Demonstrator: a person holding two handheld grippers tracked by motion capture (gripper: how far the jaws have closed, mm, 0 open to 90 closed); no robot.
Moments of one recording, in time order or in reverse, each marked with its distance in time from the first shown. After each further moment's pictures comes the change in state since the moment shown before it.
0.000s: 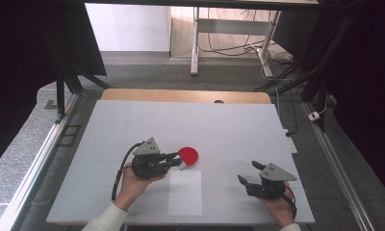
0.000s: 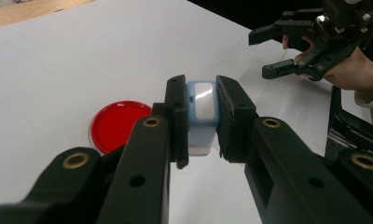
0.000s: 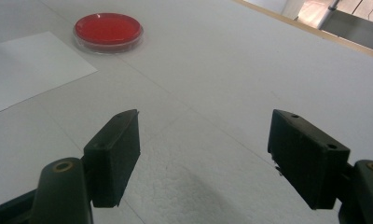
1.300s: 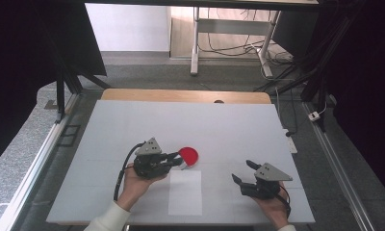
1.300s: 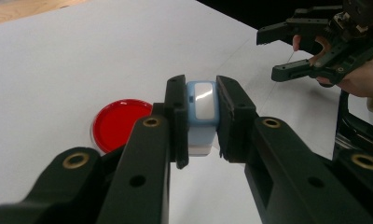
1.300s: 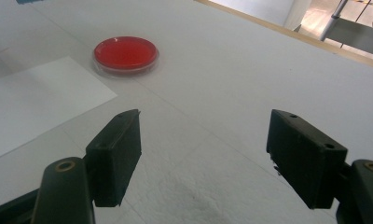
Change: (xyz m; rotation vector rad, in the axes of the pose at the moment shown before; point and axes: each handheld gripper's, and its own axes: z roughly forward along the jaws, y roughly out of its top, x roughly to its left) left arm -0.001 -0.001 0.006 0.002 0.014 -0.016; right arm 0.017 0.015 0.004 -0.035 0.014 0.025
